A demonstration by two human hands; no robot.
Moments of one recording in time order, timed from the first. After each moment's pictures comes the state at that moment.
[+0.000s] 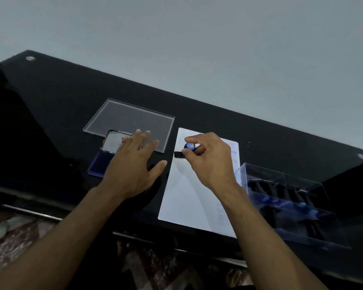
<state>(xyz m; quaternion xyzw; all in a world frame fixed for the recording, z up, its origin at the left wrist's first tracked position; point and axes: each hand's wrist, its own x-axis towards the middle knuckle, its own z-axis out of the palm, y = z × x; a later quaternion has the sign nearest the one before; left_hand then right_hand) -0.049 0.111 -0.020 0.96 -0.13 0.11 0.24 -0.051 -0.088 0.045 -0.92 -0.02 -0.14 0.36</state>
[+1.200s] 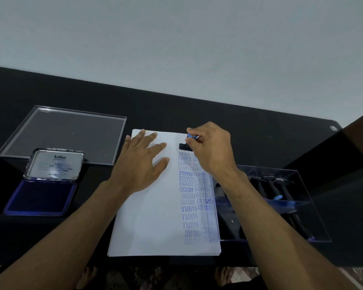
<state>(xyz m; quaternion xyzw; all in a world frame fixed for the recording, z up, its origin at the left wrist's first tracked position) 0.038 -0.007 -0.062 0.95 -0.22 0.05 0.21 0.010 -0.202 0.027 -0.95 0.05 -0.14 0.29</state>
